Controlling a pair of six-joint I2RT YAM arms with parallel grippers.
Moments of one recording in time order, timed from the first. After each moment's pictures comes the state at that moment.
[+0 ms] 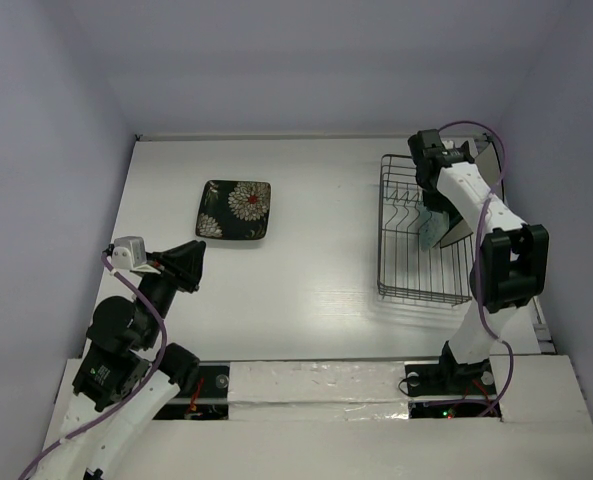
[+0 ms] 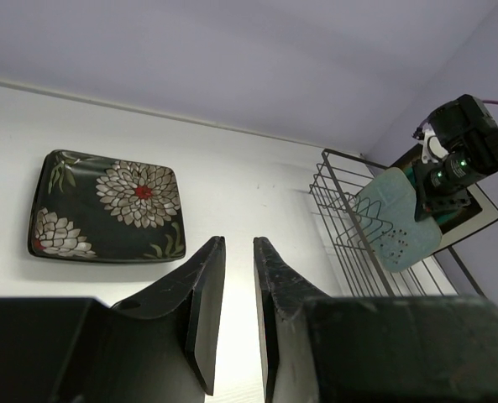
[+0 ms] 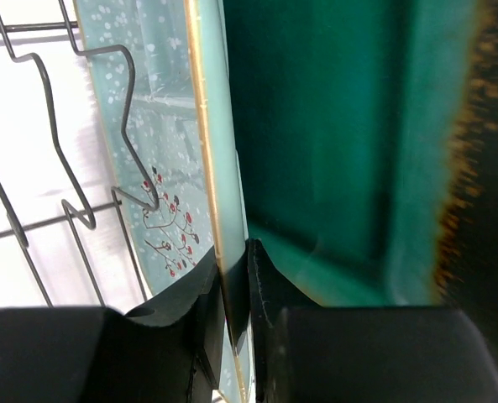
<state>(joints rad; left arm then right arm) -0.55 0.20 0.66 -0.36 -0.25 -0.42 0.17 1.79 1.57 -0.98 0.62 0.21</state>
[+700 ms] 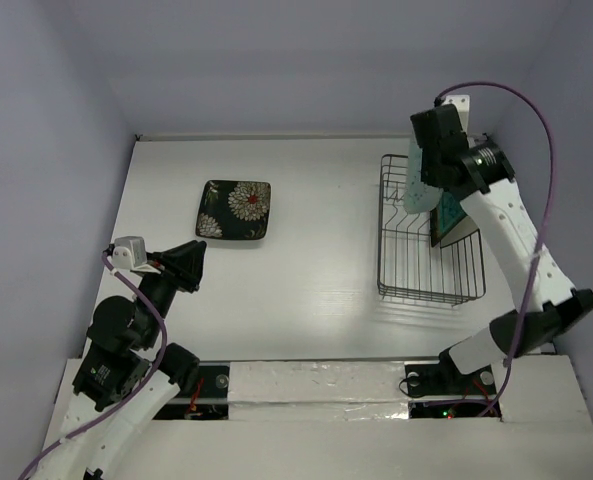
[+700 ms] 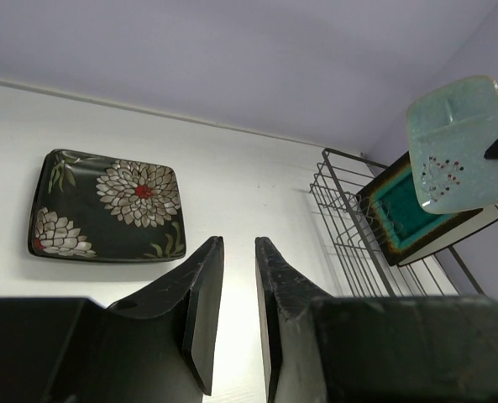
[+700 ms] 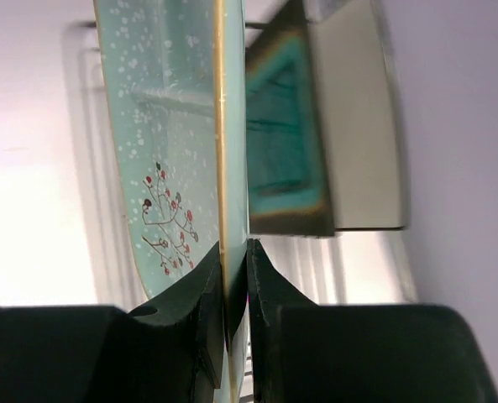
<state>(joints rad) -0.55 0.20 0.66 -0.36 -0.25 -0.42 0.37 1.55 1.87 -1.15 0.73 0.28</state>
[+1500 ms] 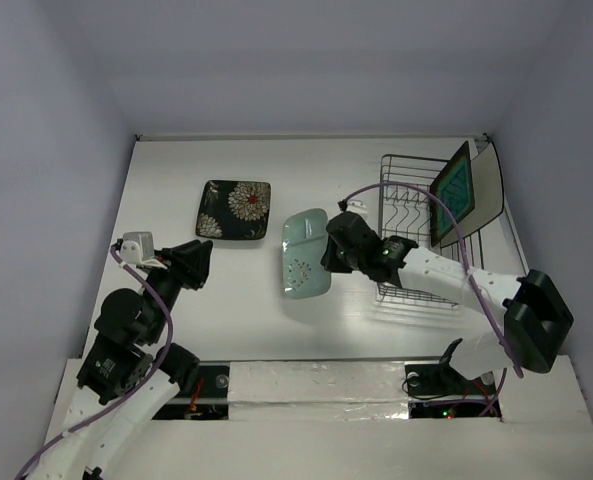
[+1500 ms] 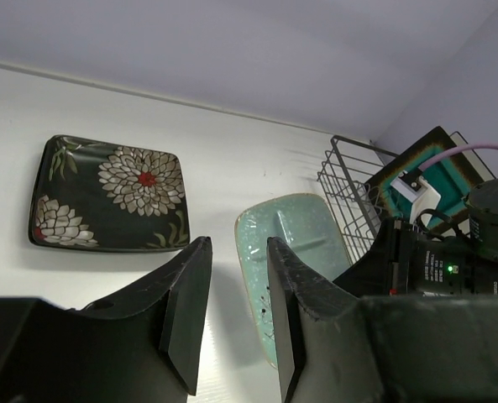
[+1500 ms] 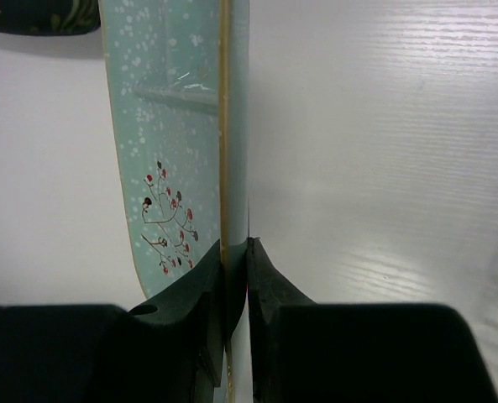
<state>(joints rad) -0.55 0.24 0.66 -0.36 -0.25 -0.43 0.86 1.42 1.02 -0.41 0.27 0.78</state>
